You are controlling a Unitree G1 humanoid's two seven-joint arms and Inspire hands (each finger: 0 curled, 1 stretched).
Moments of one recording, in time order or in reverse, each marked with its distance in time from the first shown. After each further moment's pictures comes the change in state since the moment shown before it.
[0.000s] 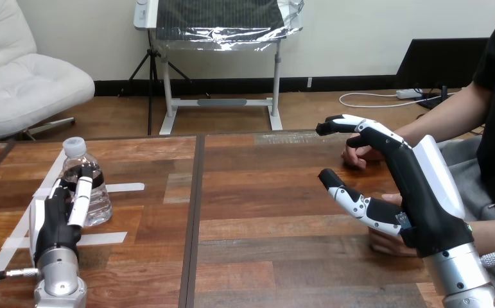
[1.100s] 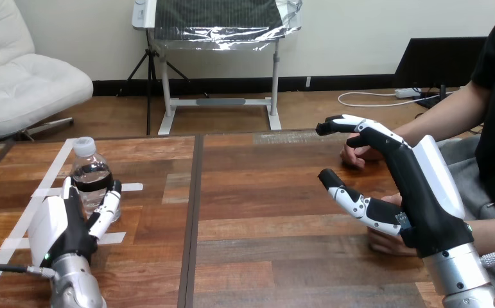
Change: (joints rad) left arm 0.049 -0.008 -0.195 -0.046 0.306 0.090 0.302; right arm 0.000 0.000 0.000 0.000 -0.001 0.000 0.000
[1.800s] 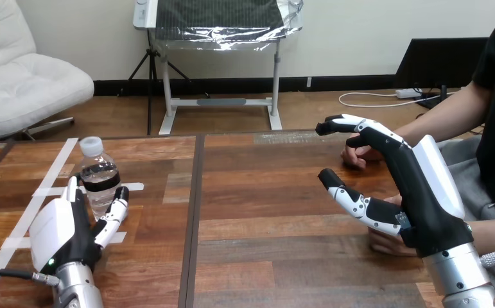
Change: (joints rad) left arm 0.062 0.005 -0.055 -0.068 0.066 0.000 0.057; right arm -0.001 0.001 0.000 0.000 0.000 0.000 0.000
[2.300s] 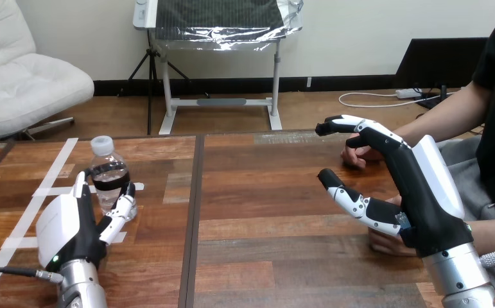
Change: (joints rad) left arm 0.021 -0.002 -0.008 -0.066 -0.014 -0.012 -0.024; right arm 0.000 0.000 0.000 0.000 -0.002 0.000 0.000
